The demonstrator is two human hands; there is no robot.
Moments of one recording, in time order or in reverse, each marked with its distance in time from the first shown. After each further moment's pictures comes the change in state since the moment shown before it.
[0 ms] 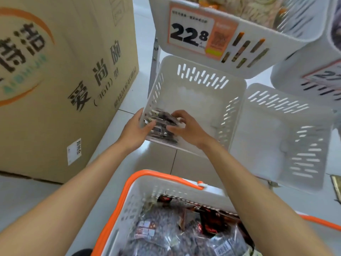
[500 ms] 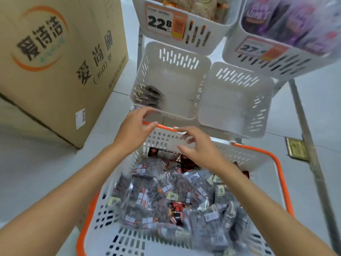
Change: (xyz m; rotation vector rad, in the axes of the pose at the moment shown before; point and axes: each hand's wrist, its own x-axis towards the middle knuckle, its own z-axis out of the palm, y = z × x) left_hand -0.176 0.069 0.018 0.283 0.049 0.262; right_hand -0.262 -0.042 -0.018 -0.218 0.102 -0.139
